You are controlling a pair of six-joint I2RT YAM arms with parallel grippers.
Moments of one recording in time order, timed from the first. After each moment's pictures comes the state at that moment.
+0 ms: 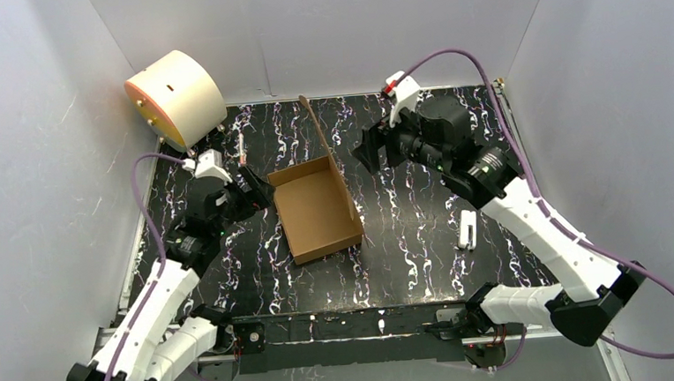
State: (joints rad) left arm -0.37 0.87 0.71 -0.33 -0.08 -0.66; right arm 0.70 1.16 1.36 -0.50 -0.07 0.10
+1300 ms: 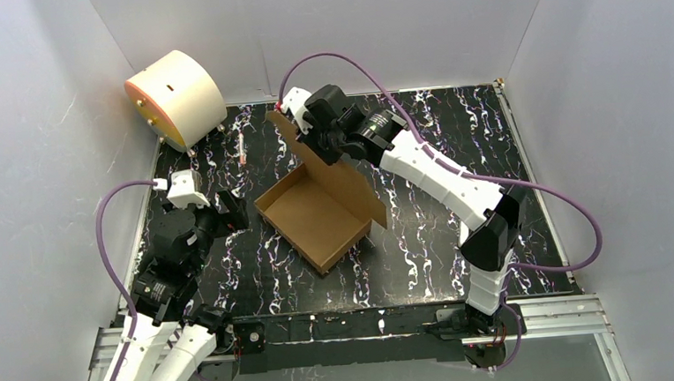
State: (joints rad) left arm -0.40 0.51 0.75 -0.53 -0.29 -0.32; right arm 0.90 1.82 1.99 -0.87 0.14 -0.12
